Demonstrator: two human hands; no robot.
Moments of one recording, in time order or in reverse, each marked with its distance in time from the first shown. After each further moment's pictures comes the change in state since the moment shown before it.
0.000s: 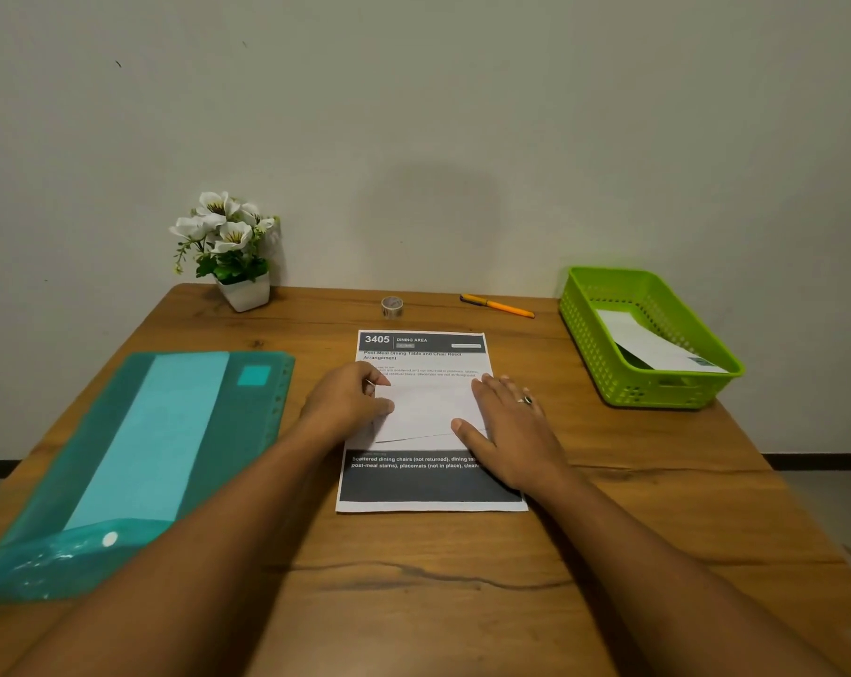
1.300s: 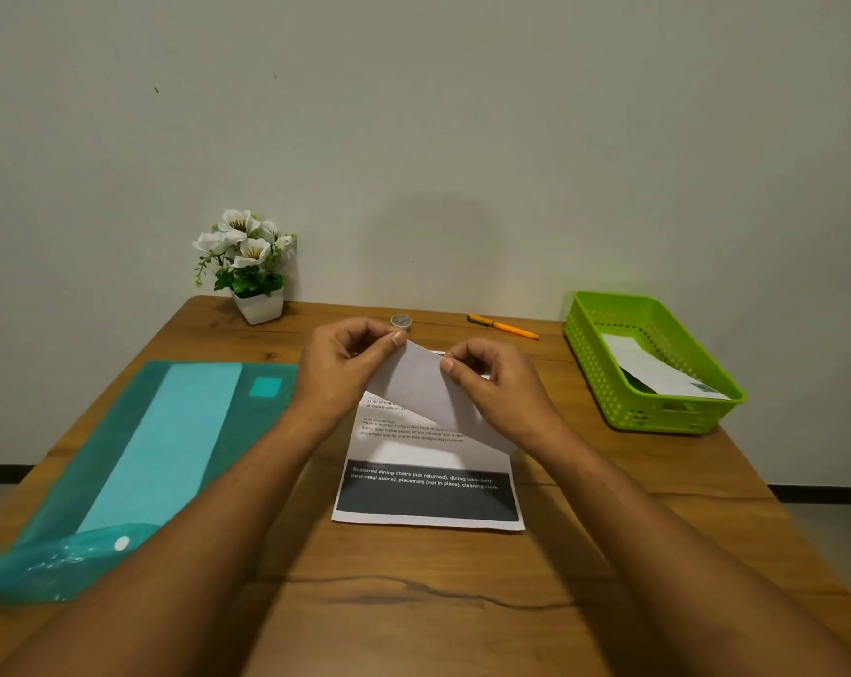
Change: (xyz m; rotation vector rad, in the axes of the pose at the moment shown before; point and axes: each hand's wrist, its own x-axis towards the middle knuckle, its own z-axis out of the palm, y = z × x) left_hand -0.030 0.039 -0.044 -0.607 0.282 0.419; right_hand 0.025 -0.065 -0.088 0.740 0.236 -0.142
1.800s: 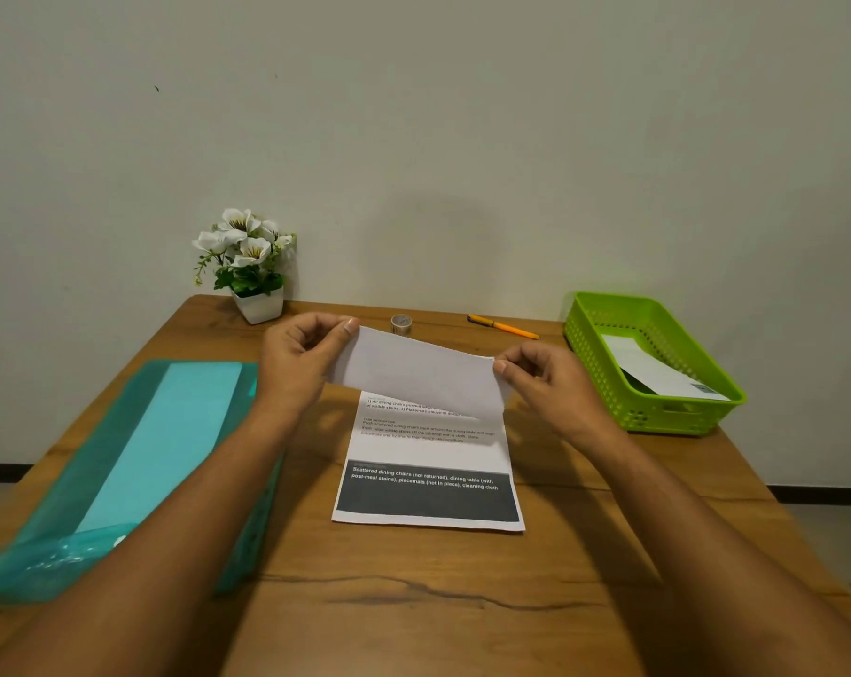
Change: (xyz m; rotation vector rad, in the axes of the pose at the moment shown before) left_hand 0.006 -0.015 -0.030 -0.063 0.181 -0.049; right_hand -0.005 0.032 -0.043 -0.003 0.053 0.108
